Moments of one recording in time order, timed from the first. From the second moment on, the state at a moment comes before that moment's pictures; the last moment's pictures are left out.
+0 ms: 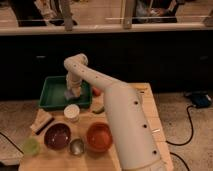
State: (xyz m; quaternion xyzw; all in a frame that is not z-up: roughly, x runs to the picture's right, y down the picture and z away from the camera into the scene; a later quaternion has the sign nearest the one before) arm -0.203 0.032 0.925 -0.24 -0.25 -0.30 0.89
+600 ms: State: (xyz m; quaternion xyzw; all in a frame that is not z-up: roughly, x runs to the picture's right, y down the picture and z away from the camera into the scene) arm -0.149 0.013 0.936 -0.23 -0.21 -0.25 0.92
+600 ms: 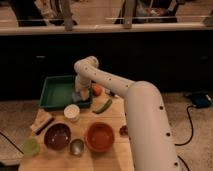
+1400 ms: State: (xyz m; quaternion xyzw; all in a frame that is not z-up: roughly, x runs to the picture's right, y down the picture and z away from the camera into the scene) arm -0.215 0.020 0.921 -0.22 -0.28 -0.32 0.88
